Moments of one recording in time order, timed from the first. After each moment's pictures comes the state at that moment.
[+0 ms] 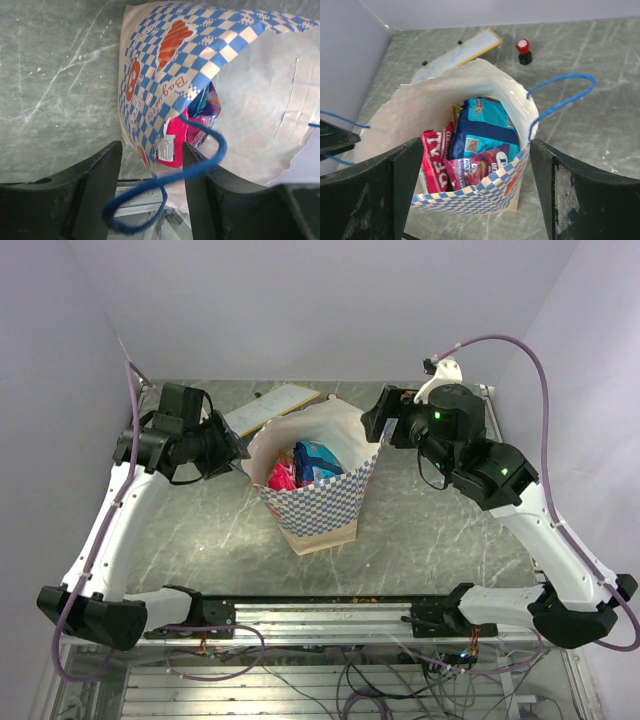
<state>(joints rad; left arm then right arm) -0.27 1.22 1.46 -1.09 0.10 -0.80 0.75 1.20 1.59 -0.68 0.35 0.43</state>
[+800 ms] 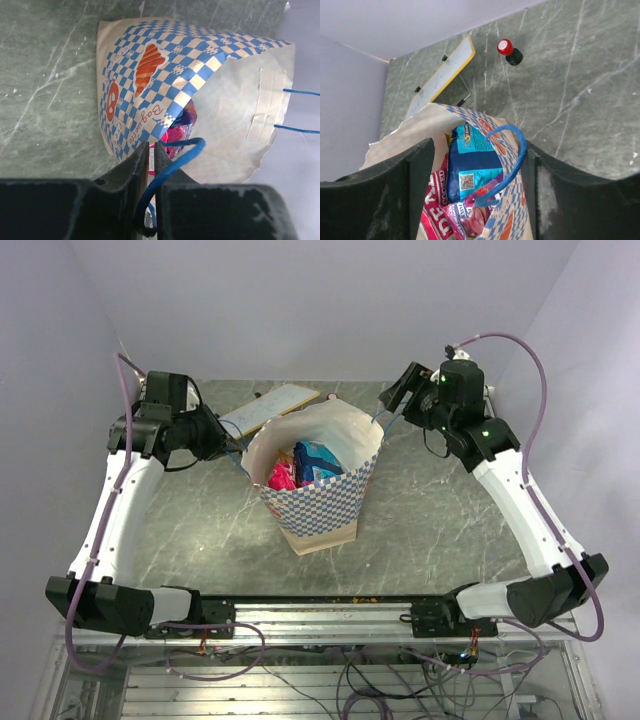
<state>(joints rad) -0.15 1.29 1.48 -1.00 0.28 -0.75 0.39 1.34 1.49 -0.55 0.08 0.62</state>
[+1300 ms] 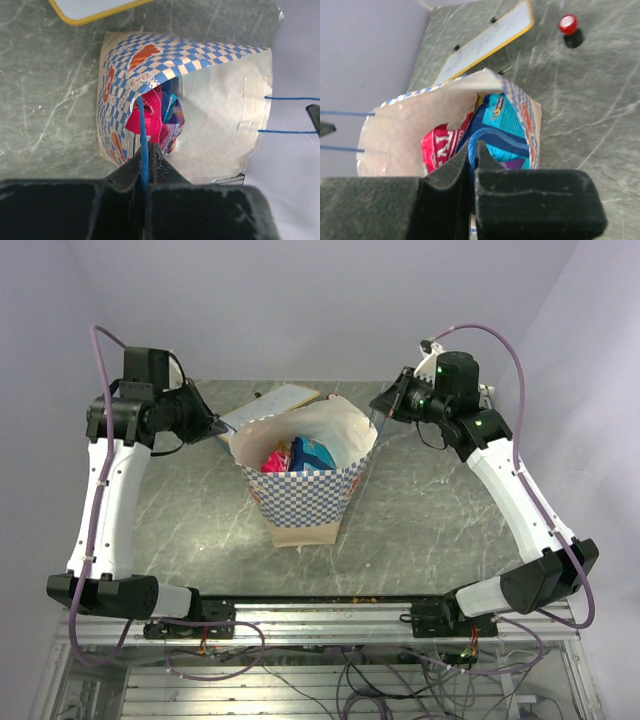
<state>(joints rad) -0.11 1.35 1.73 -1.13 0.27 -0.66 0.35 1.41 1.53 -0.50 -0.23 0.53</state>
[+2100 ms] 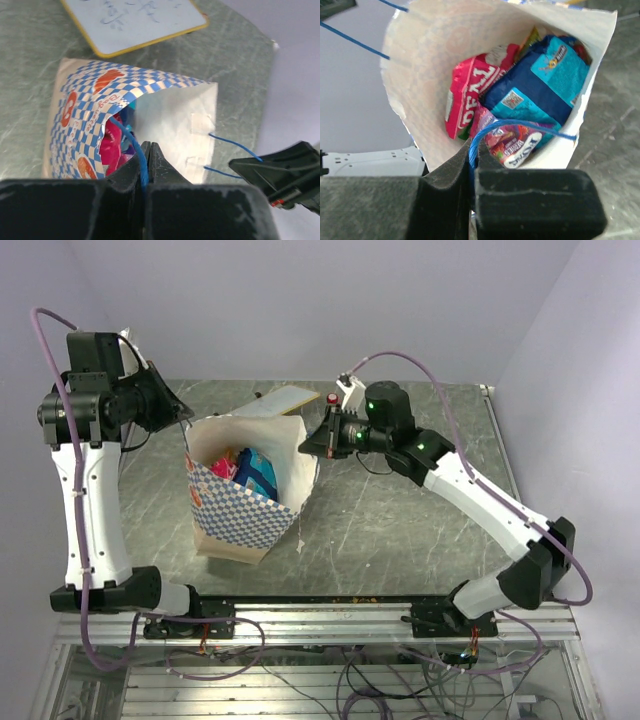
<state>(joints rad) 0.07 1.41 2.04 -1.33 0.26 -0.51 0.71 1.50 1.47 -0.32 -0.40 0.65</state>
